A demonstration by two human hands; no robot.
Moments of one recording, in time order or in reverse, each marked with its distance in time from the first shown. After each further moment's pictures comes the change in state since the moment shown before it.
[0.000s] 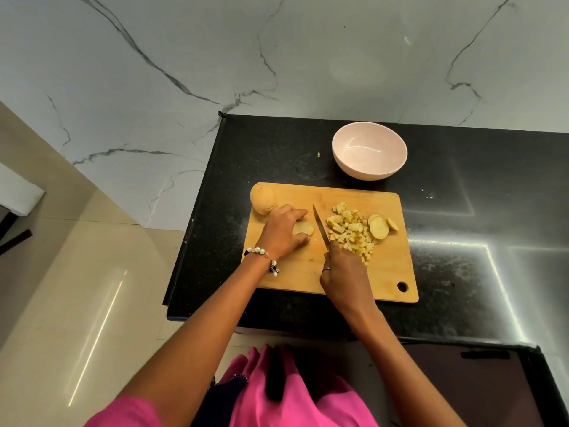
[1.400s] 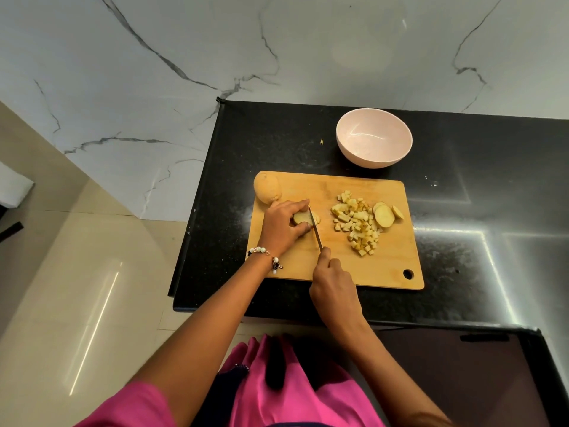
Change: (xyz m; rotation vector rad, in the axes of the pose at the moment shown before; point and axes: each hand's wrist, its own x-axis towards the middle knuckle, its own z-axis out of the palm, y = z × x) left_hand -0.015 -0.011 0.009 -0.236 0.229 0.040; right_hand -0.036 -0.032 0.023 -0.302 -0.022 -0.002
